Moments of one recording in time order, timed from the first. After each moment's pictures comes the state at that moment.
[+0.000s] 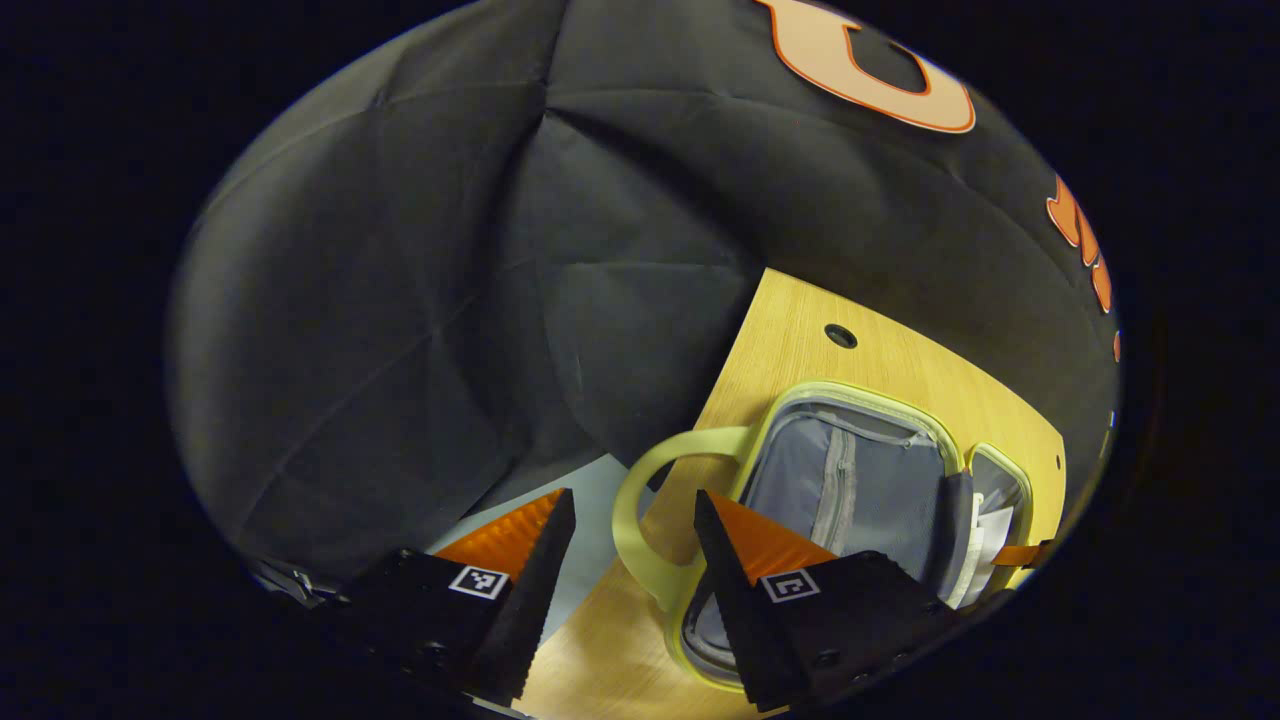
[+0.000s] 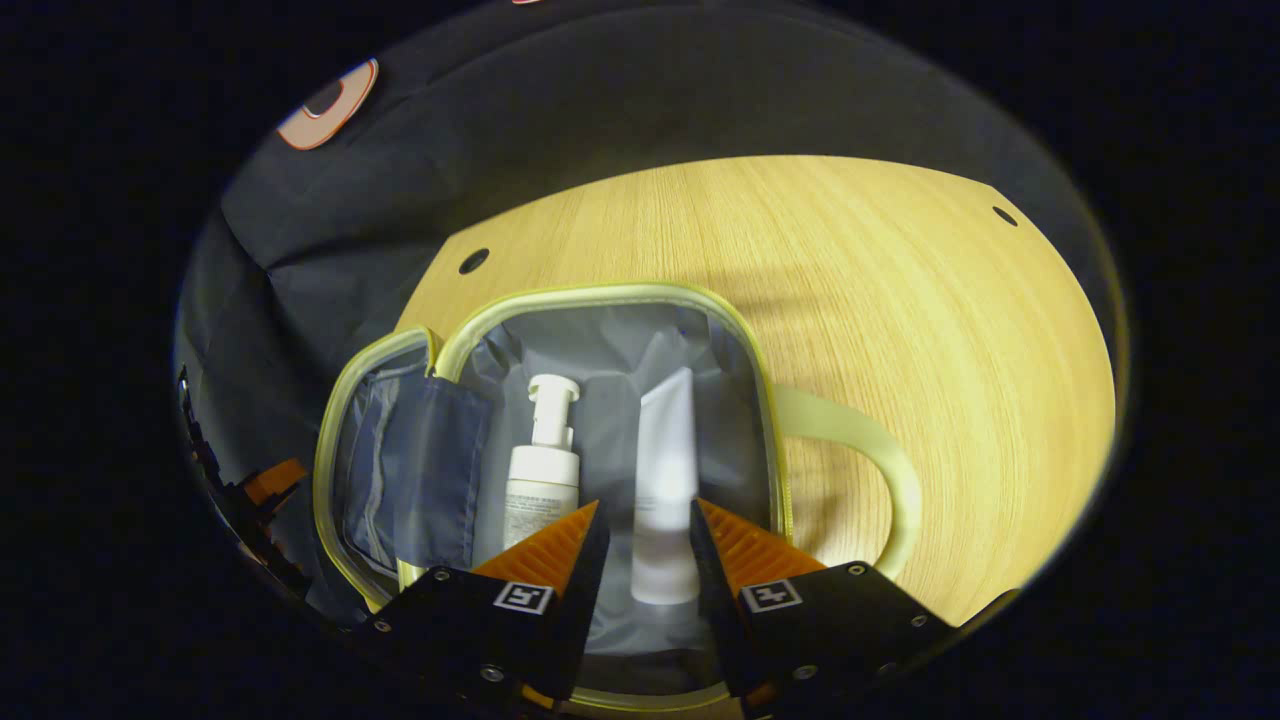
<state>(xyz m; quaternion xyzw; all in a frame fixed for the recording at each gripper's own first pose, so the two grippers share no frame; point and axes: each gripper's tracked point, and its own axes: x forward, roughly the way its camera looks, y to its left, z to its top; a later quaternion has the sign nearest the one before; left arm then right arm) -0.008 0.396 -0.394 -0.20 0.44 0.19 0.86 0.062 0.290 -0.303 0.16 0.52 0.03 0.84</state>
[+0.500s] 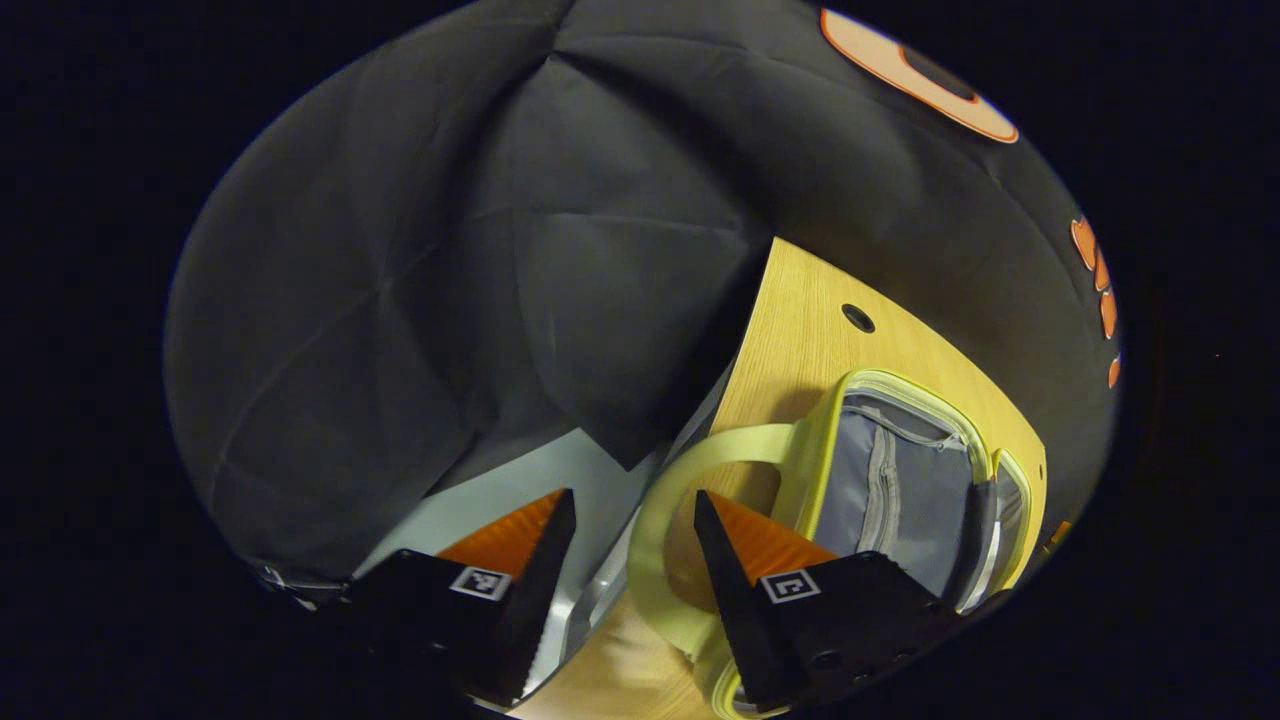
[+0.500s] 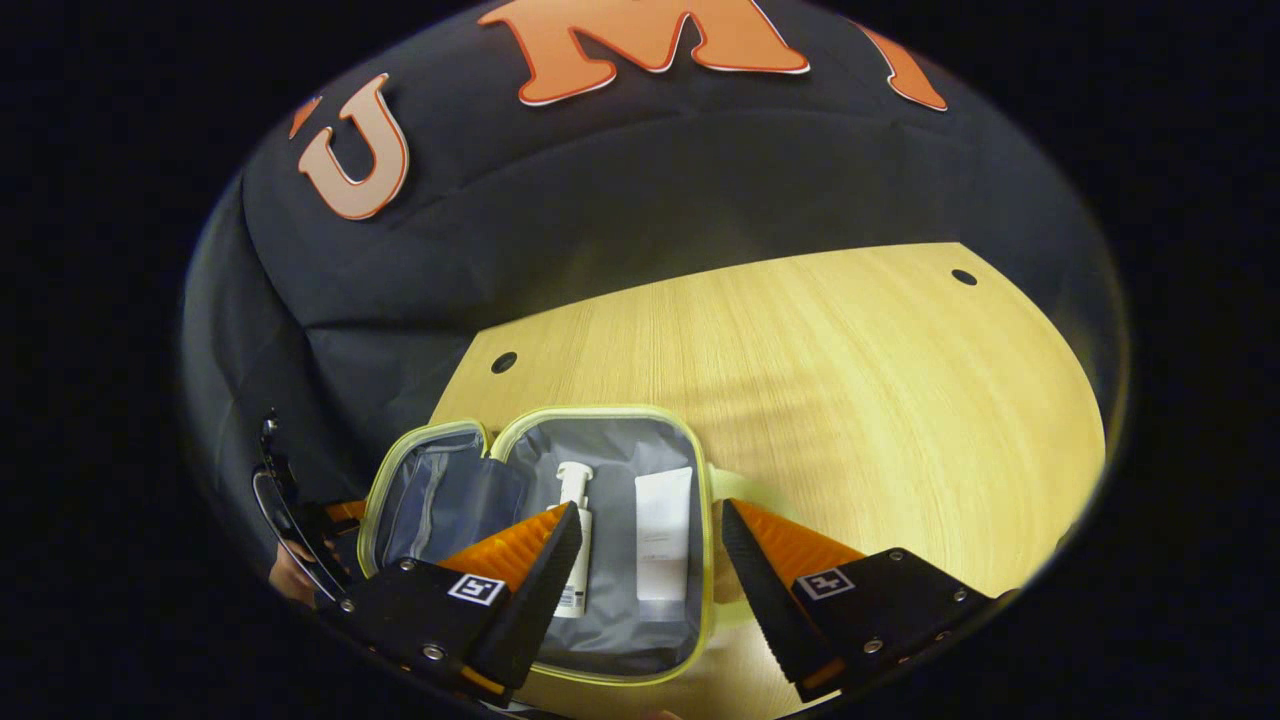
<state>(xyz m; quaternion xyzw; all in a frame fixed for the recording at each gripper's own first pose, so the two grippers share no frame) 0.012 0.394 -0.466 -0.27 0.47 0.14 0.83 0.068 0.236 -0.211 0.17 0.40 0.00 0.90</state>
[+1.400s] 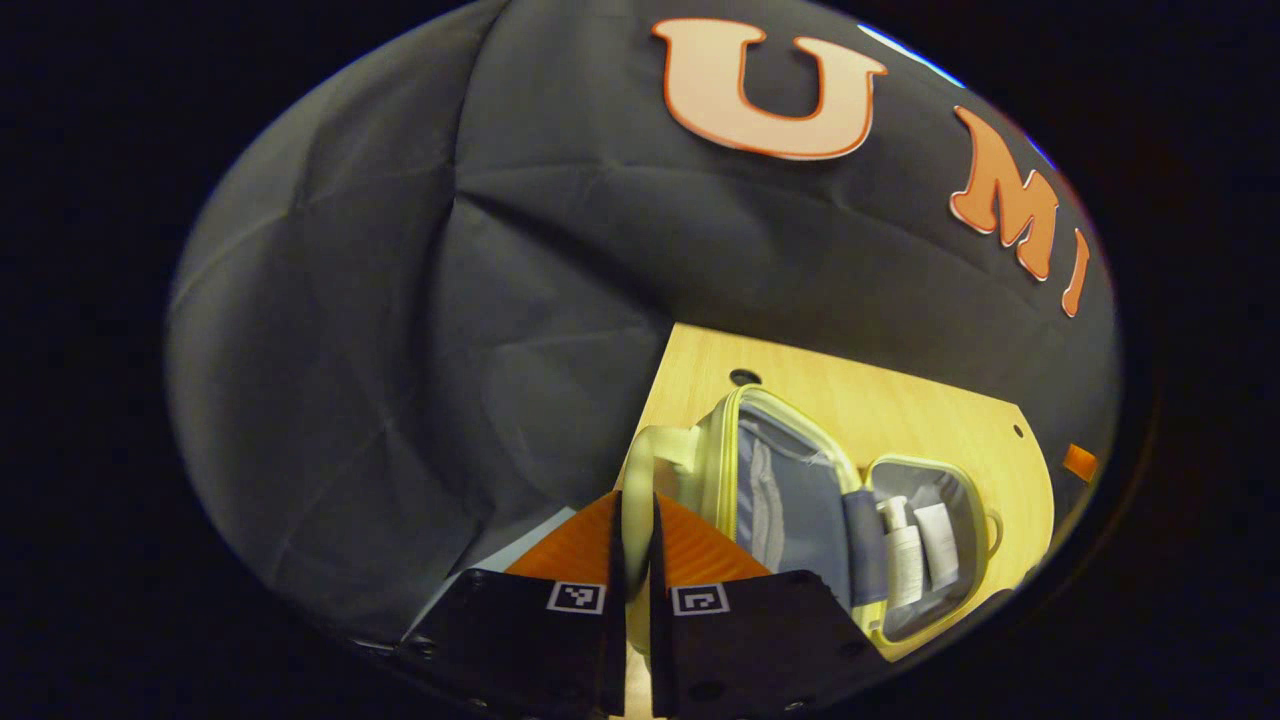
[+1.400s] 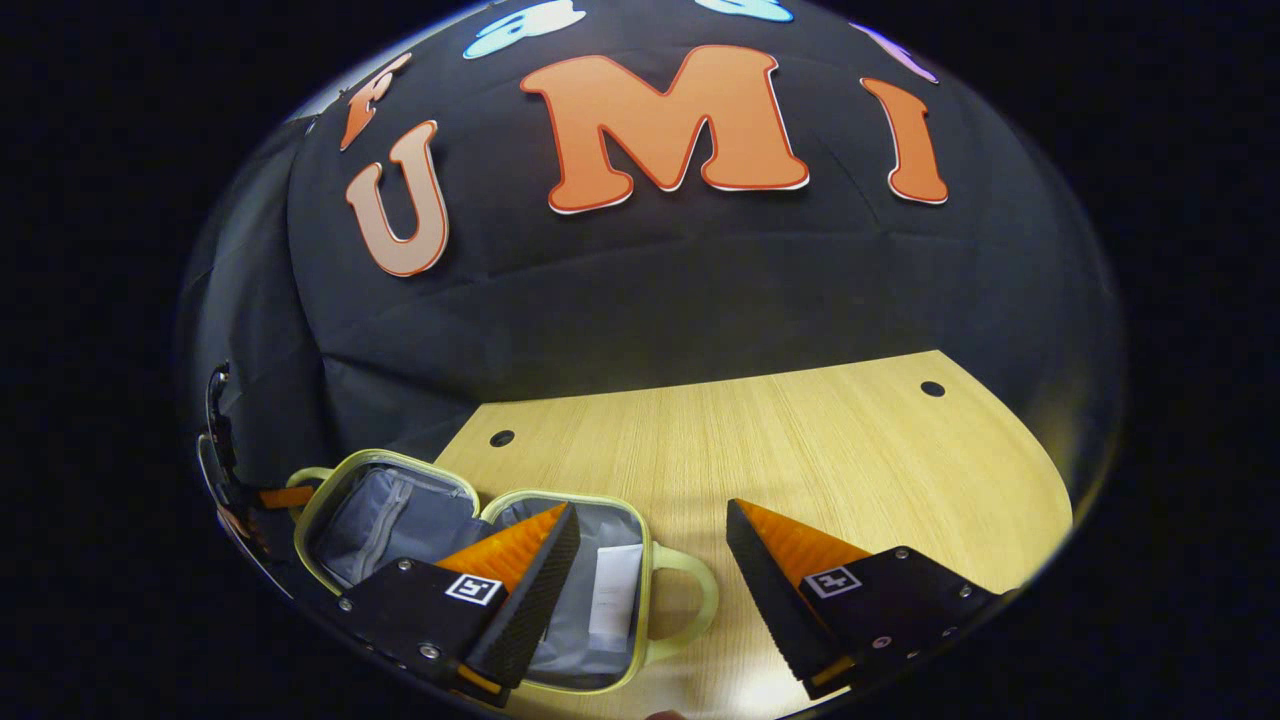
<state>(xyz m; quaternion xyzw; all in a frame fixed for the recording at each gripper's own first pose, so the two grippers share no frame) 0.030 0.351 -0.286 -0.14 0.35 0.10 0.92 0.080 0.181 -0.139 0.12 0.27 0.00 0.96</state>
